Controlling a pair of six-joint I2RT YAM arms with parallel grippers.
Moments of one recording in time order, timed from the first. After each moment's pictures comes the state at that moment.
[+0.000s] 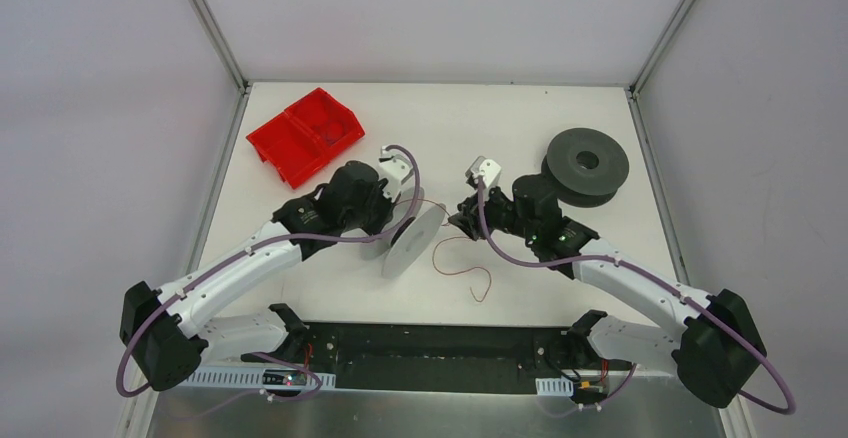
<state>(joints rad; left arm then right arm) -0.76 1.09 0.90 -0.48 -0.07 -0.03 0.73 1.10 0.66 0.05 -0.30 -0.03</state>
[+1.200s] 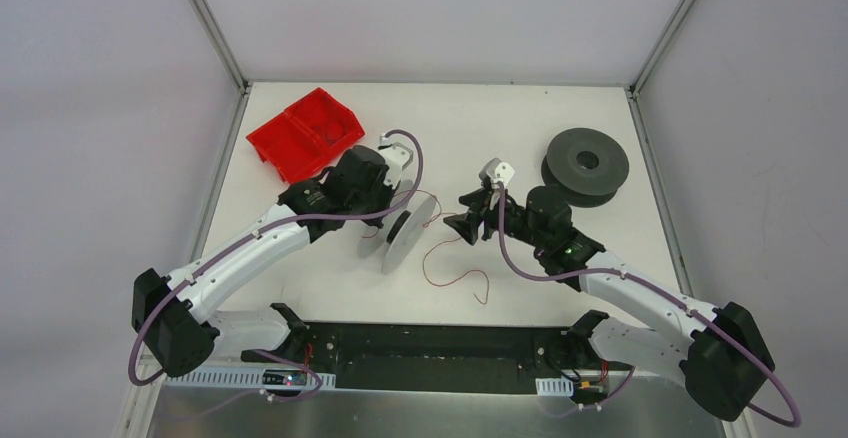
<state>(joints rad) -0.73 1.19 1.05 -0.64 -0.10 -0.09 0.73 1.02 0.55 0.29 -0.34 0.05</state>
